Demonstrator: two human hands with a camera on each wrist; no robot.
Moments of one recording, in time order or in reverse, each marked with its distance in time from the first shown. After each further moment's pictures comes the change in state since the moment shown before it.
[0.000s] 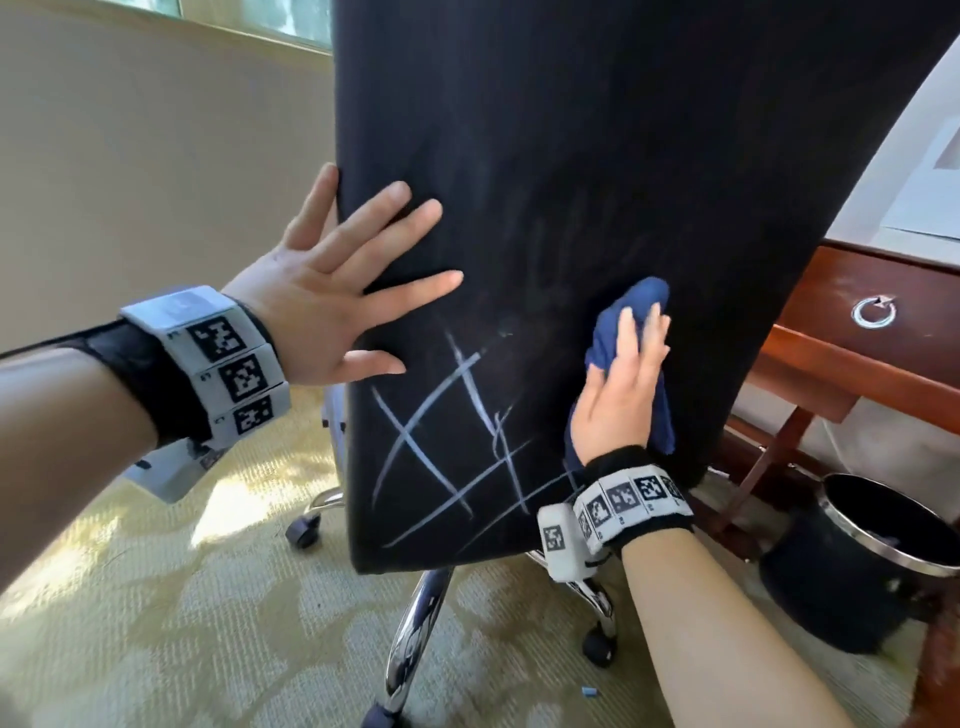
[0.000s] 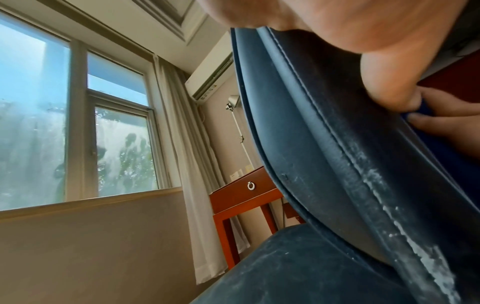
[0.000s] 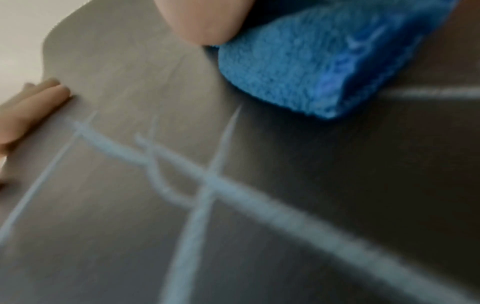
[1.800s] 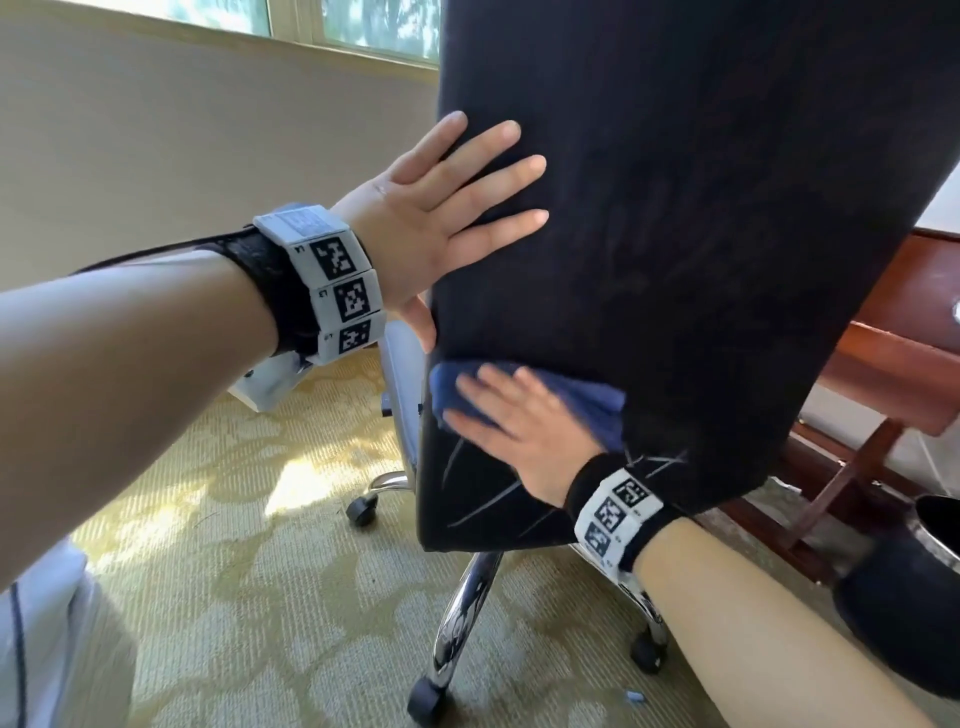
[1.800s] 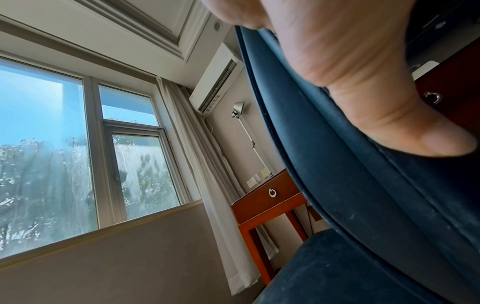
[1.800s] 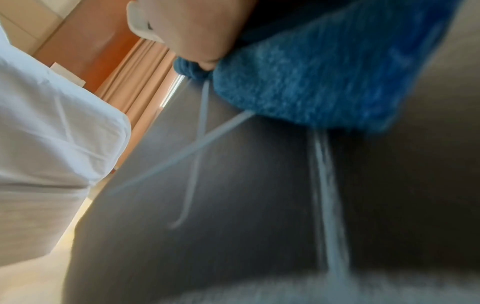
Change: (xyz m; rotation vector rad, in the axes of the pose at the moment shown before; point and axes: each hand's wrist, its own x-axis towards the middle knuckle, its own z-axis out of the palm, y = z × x) left_hand 0.034 -0.019 -0.033 0.213 -0.200 0.075; right_hand -0.041 -0.058 0.026 -0.189 -0.346 -1.004
